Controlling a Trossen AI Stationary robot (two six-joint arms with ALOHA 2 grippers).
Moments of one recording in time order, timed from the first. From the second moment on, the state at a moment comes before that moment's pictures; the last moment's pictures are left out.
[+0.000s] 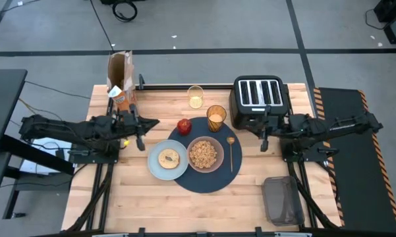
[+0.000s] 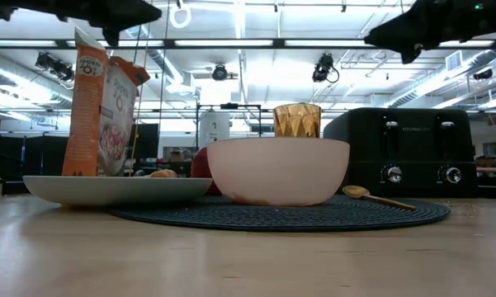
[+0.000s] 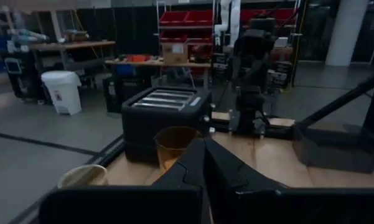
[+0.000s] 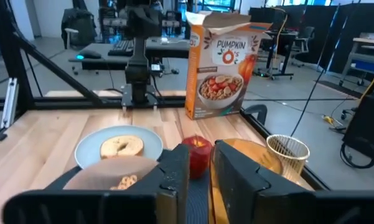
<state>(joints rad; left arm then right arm) -0.10 0.65 0.45 0.22 -0.42 -0.01 0.12 0.52 0.36 0.10 0.33 -0.06</state>
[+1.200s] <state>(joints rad) 0.04 0.17 0.03 0.22 -0.07 -0.01 0.11 0.00 0.14 -0.07 0.19 -0.01</state>
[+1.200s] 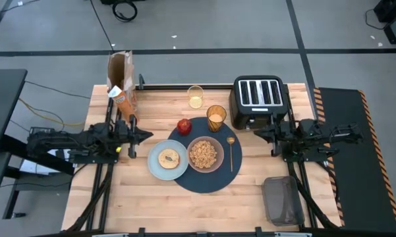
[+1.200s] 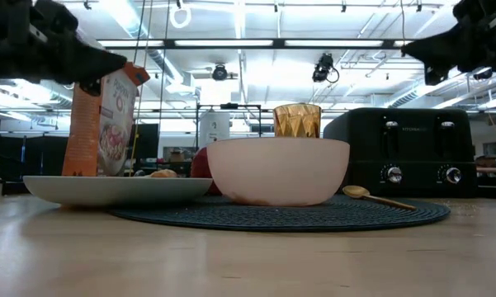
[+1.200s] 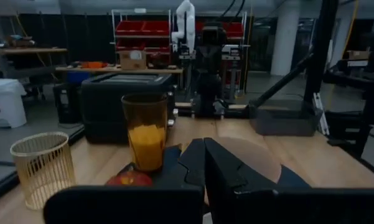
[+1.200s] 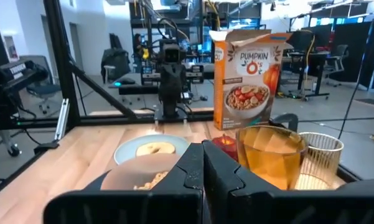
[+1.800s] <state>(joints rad) 0.00 0.17 0.01 0.18 -0.10 -0.01 0.11 0.02 0.01 0.05 0.18 -0.01</state>
